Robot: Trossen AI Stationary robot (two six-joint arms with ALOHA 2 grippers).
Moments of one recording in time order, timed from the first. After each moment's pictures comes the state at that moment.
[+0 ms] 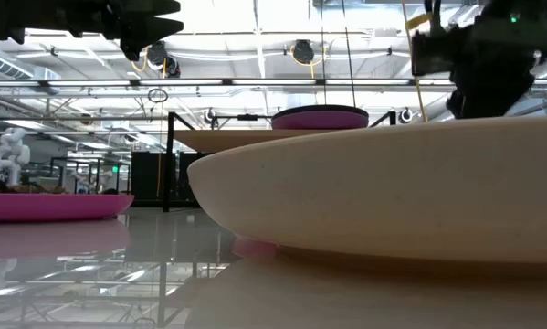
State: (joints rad) left arm -0.03 0.73 0.39 0.42 -0.18 -0.01; right arm 0.34 1.31 0.79 -0.72 0.18 0.77
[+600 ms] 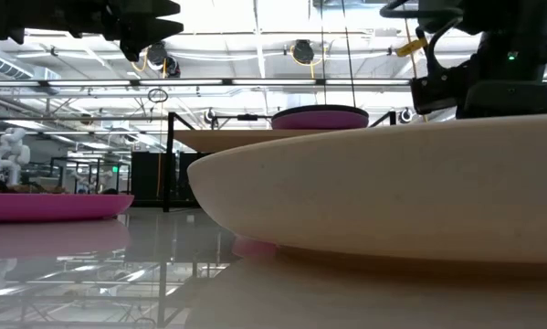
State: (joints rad) left arm -0.03 0.73 0.39 0.40 -0.18 0.00; right arm 0.34 1.46 0.79 -0.77 0.18 0.90
